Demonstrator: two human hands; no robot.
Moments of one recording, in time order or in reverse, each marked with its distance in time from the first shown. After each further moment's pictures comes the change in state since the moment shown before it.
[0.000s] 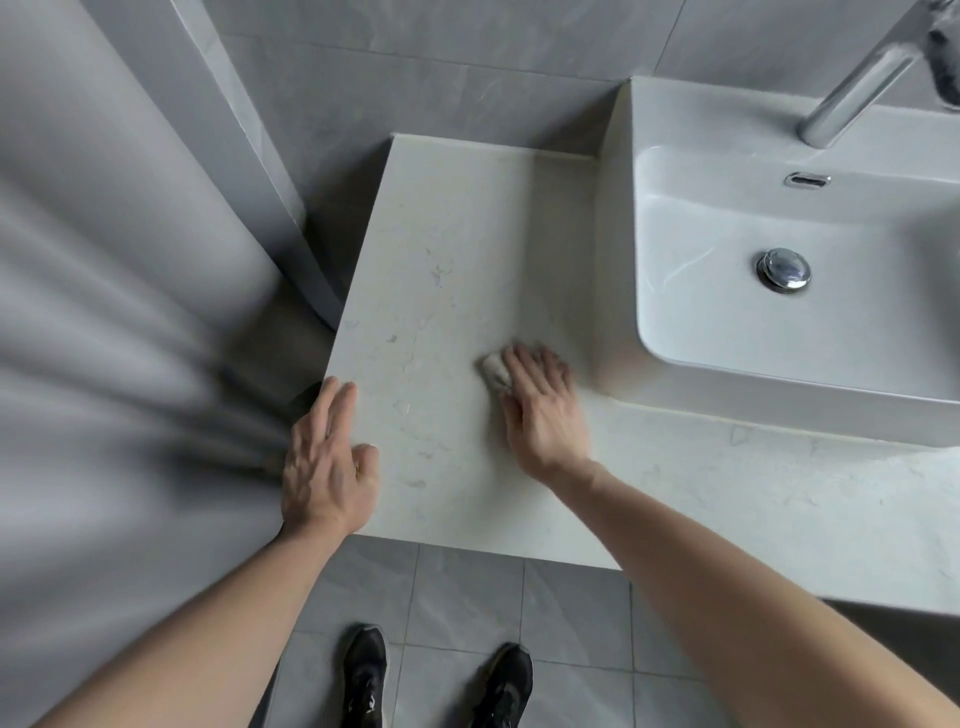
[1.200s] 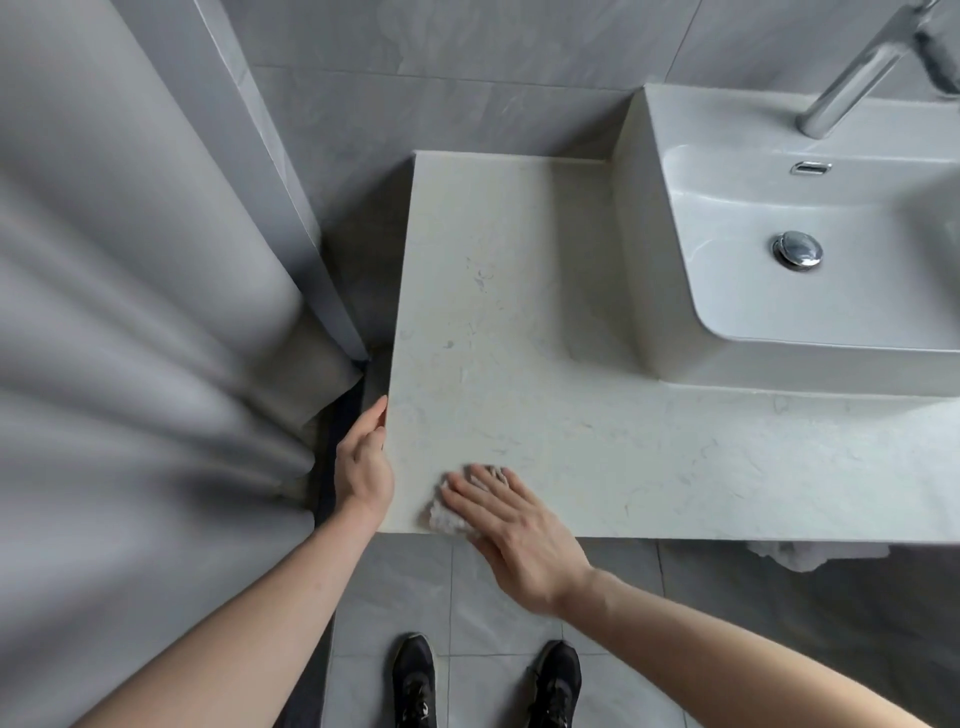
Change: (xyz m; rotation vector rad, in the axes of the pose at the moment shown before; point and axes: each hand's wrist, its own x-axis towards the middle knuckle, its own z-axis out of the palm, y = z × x) left_hand 0.040 -0.057 -0.007 -1.066 -0.062 -0.290; right_hand -0.110 -0.124 0.048 0.075 -0.223 -0.322
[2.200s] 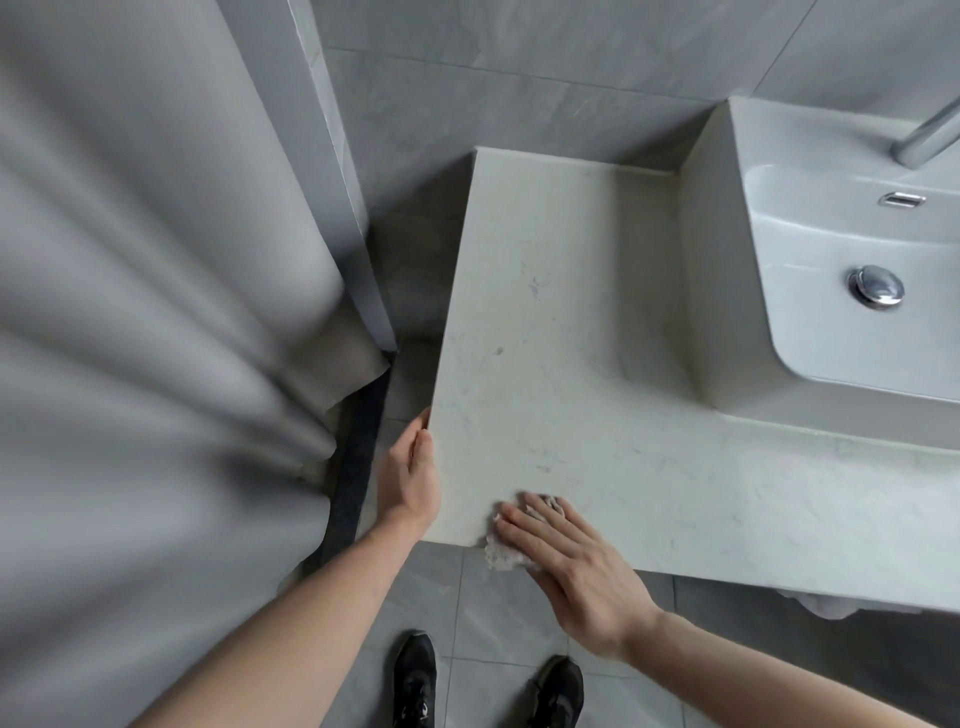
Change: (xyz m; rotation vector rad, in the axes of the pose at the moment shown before) left_hand -0.007 -0.009 -0.002 0.272 0.053 0.082; right_hand -0.017 0.013 -0.007 -0.033 -0.035 -0.065
